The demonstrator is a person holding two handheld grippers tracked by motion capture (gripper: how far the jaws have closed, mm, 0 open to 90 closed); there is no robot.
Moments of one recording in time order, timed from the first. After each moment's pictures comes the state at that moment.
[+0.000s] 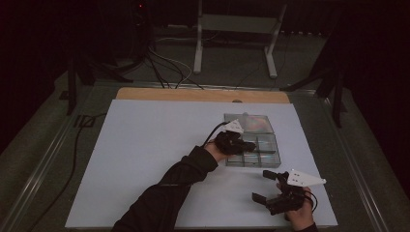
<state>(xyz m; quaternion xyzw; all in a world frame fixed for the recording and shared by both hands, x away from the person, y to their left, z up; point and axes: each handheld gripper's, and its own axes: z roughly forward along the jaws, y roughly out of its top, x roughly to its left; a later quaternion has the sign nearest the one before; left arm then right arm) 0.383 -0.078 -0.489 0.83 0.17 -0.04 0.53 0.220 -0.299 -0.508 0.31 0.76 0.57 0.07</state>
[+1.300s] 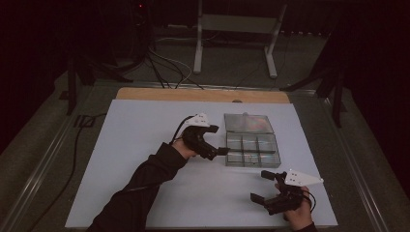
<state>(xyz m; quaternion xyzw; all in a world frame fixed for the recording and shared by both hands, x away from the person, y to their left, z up) 0.365 0.027 -0.449 0.82 0.18 0.00 0.55 0.222 -0.296 -0.510 0.31 0.76 0.56 0.06</state>
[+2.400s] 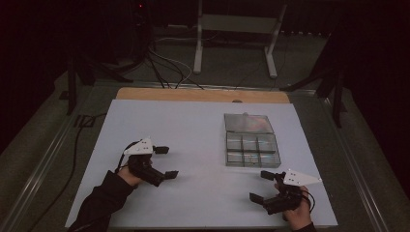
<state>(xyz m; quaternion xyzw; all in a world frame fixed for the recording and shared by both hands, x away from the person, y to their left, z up) 0.295 0.170 -0.493 0.82 0.23 0.03 0.53 0.223 -0.294 -0.512 0.31 0.76 0.56 0.06</state>
